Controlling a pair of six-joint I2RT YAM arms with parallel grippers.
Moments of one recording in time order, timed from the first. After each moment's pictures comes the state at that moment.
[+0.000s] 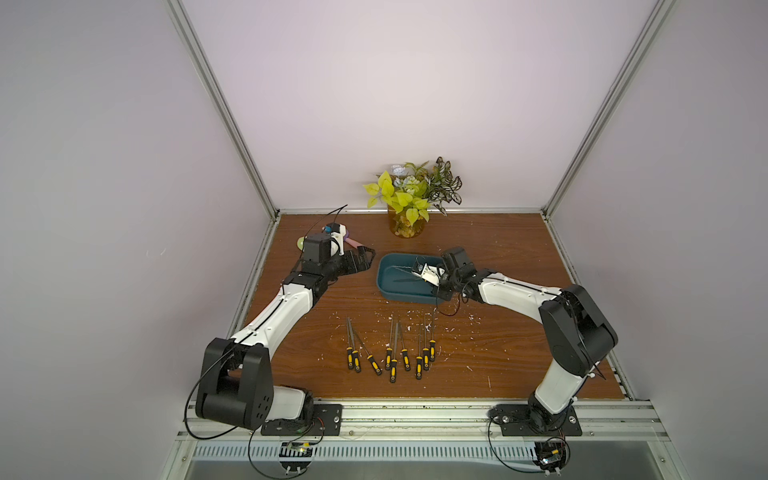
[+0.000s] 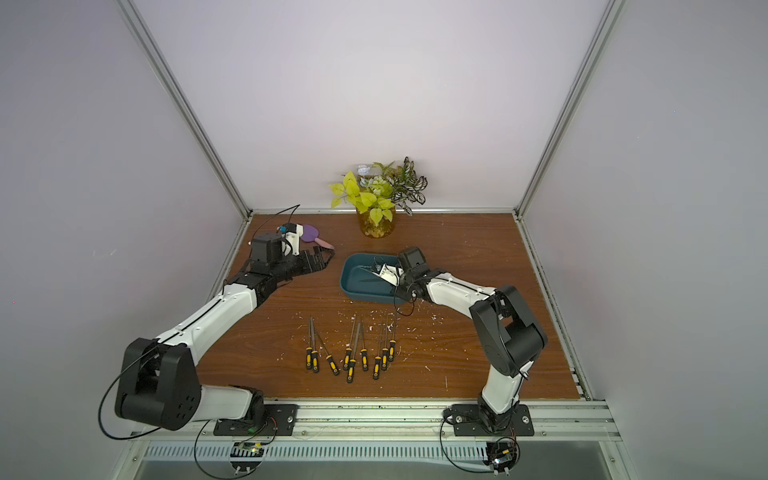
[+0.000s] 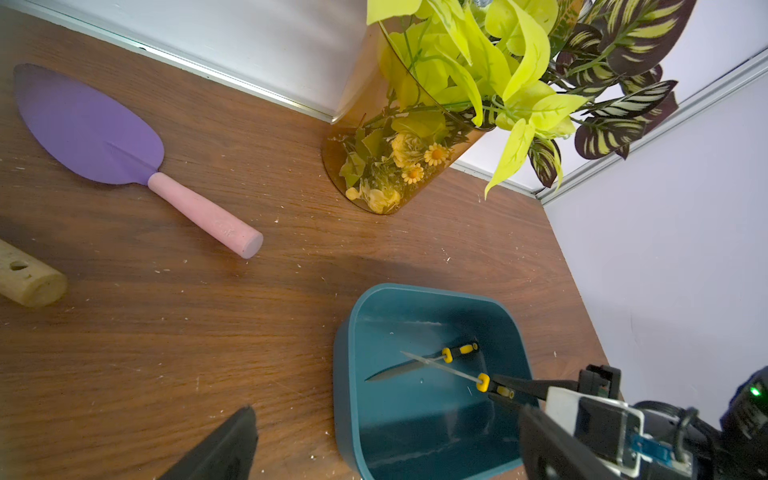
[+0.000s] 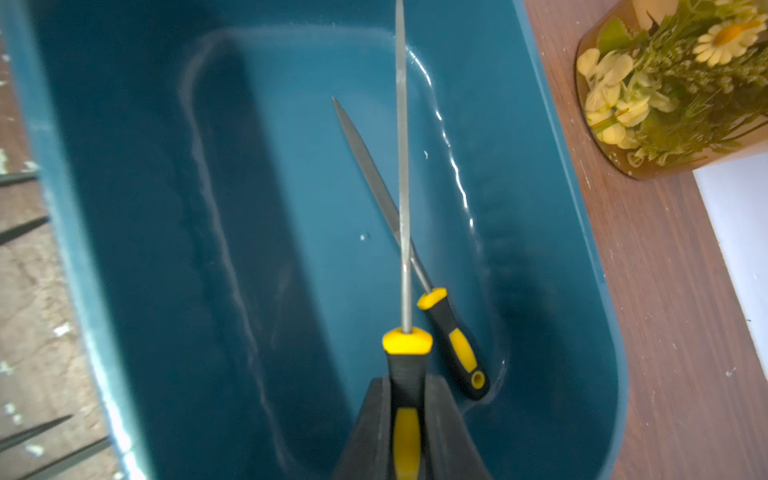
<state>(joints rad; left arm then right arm) -0.19 1.38 0.91 -0.06 0.39 -0.44 0.59 1.76 1.08 -0.15 -0.02 -0.65</state>
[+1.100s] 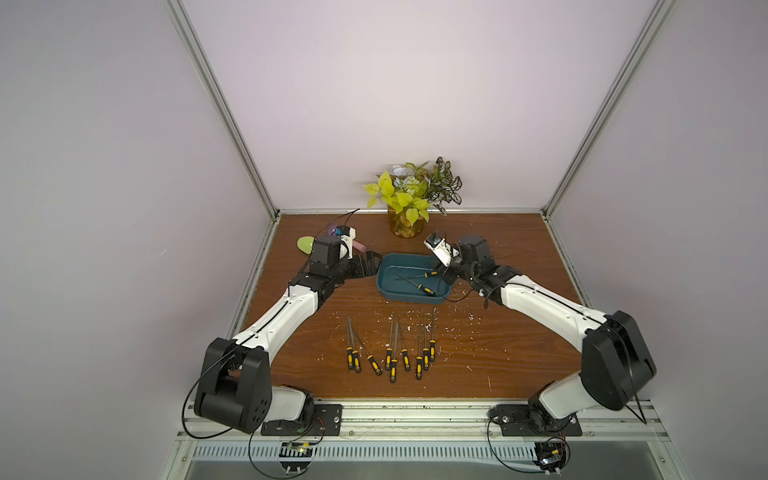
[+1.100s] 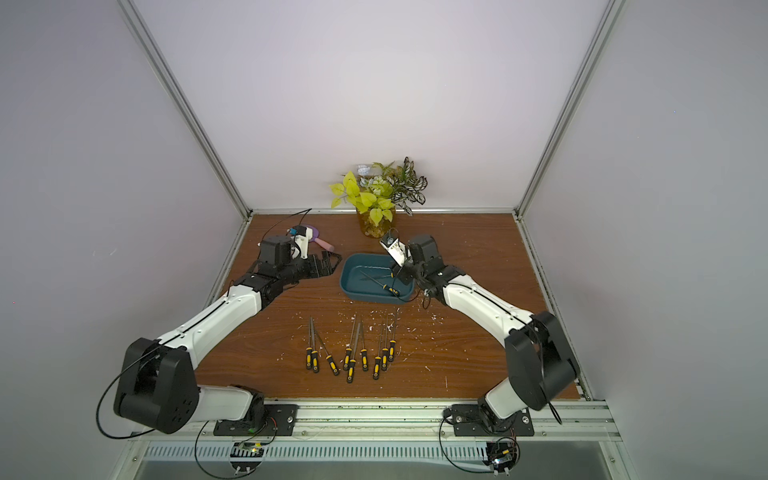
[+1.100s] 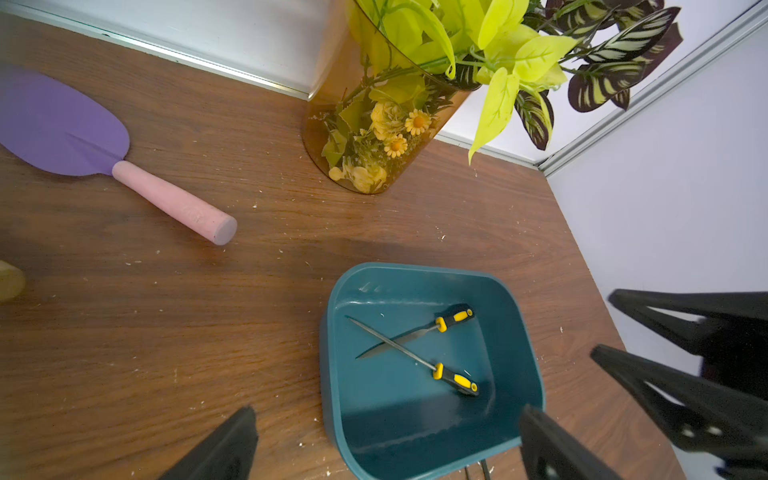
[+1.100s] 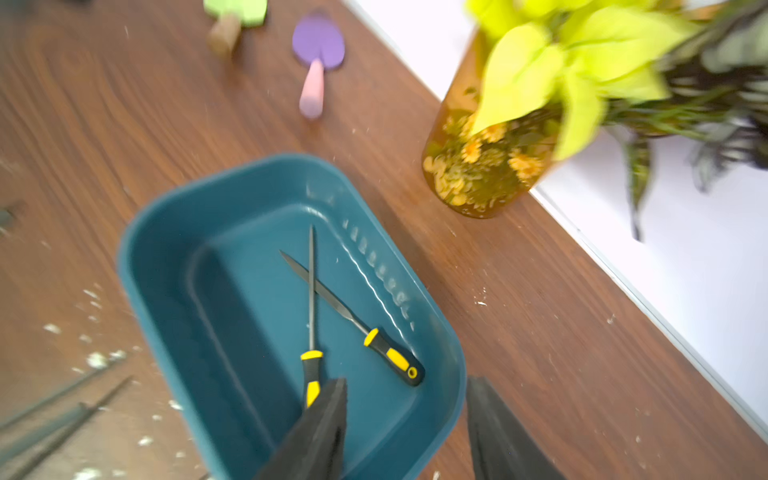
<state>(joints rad) -0.26 1.37 0.91 -0.09 0.32 -0.40 0.58 1.47 1.06 -0.12 0.02 -0.26</state>
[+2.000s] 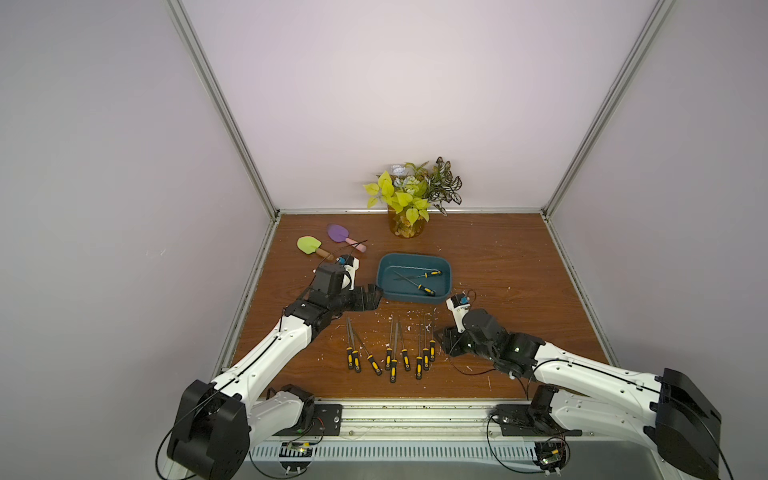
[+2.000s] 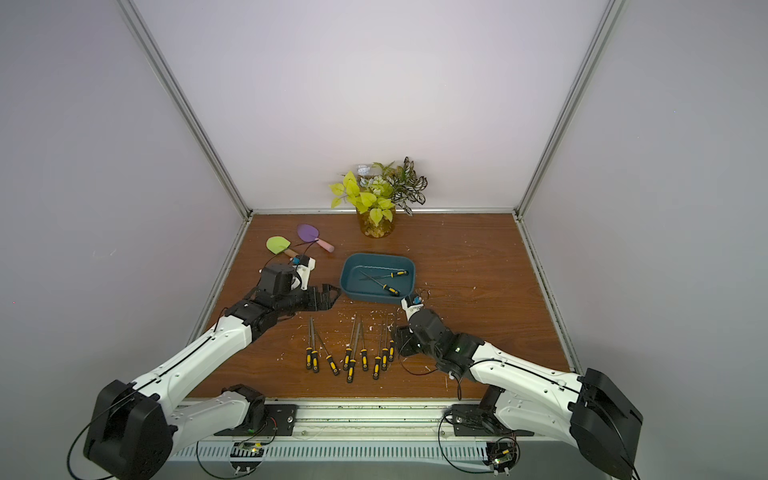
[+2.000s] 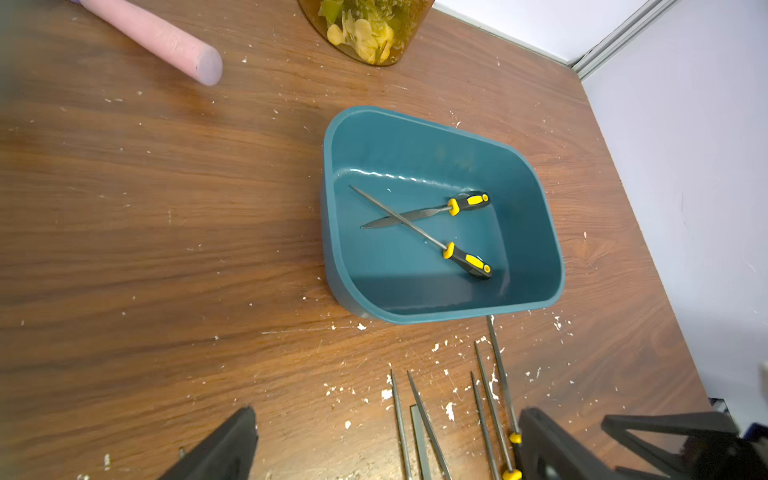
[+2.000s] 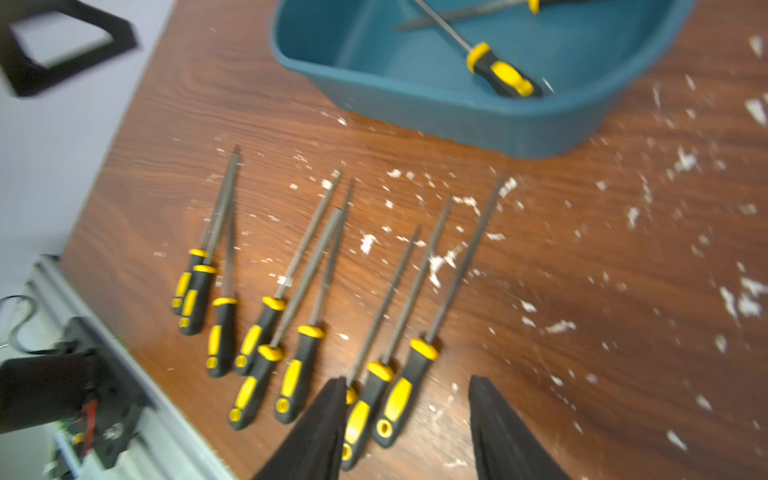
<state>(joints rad) -0.36 1.13 0.70 -0.25 0.27 -0.40 0.96 1.05 0.49 -0.19 0.11 0.69</state>
